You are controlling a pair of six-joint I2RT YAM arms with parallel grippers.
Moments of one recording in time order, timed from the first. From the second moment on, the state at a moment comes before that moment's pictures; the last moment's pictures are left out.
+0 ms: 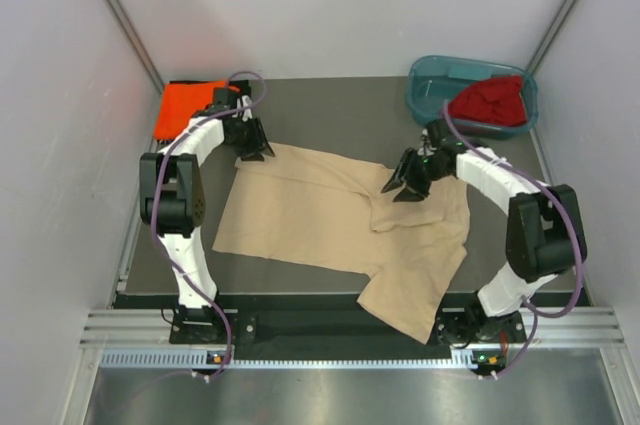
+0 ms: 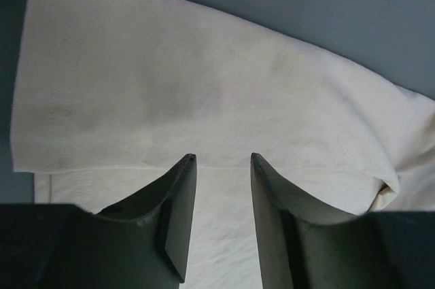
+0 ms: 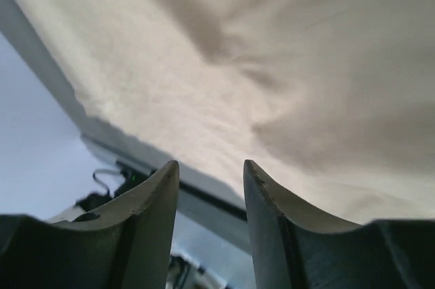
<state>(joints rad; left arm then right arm) -0.06 2.01 1.54 -0.57 0.35 -0.37 0.31 1.65 1.09 -0.59 -0.49 0.79</state>
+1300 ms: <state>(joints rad) -0.11 2.18 1.60 -0.49 0.46 -0.58 -0.28 1.91 1.18 -0.42 -0.34 0.67</state>
